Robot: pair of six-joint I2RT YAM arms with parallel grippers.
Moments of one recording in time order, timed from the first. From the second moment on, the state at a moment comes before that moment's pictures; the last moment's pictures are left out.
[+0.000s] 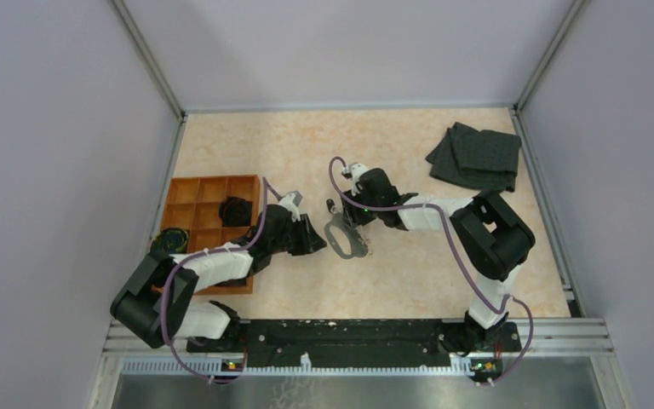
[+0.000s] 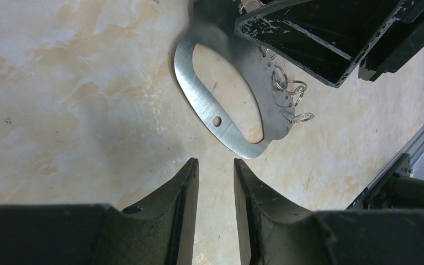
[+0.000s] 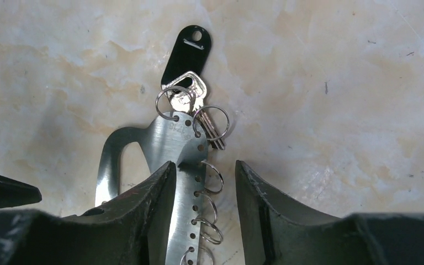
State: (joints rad) left arm -0.56 1.33 0.43 0.28 0.26 -0.69; right arm 0.69 1.82 0.98 0.10 -0.13 0.17
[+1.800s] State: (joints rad) left arm -0.50 0.94 0.38 0.42 0.42 -0.60; right arm 0.78 1.11 0.85 0.00 -0.35 0.17
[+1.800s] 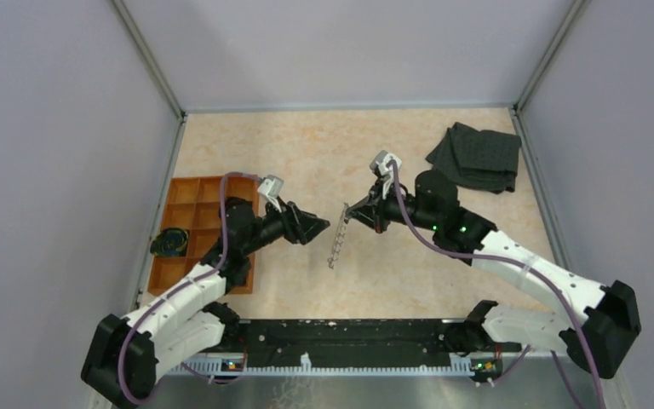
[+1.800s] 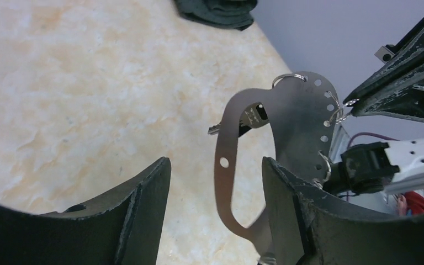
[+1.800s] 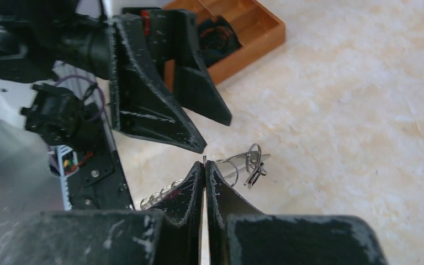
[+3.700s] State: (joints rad) left arm -0.74 1.04 0.44 1.19 0.80 -0.97; right arm 0.80 0.82 1.00 0.19 -0.62 0.32
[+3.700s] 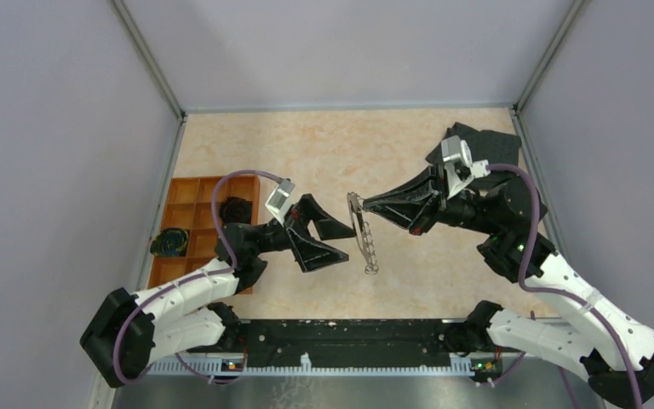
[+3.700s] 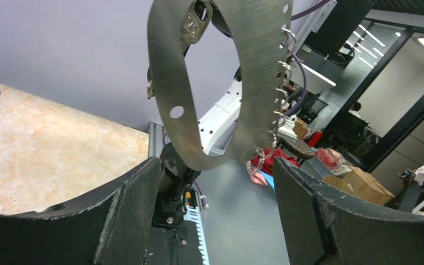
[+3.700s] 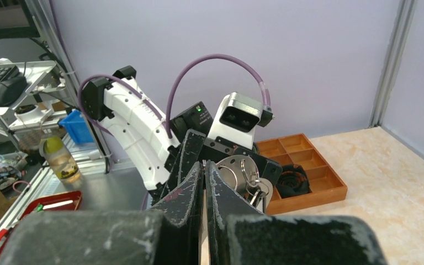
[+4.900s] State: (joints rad) left arm -0.76 1.01 0.42 1.32 0.71 -1.02; right arm 0.84 0.88 1.04 0.22 -0.49 0.33
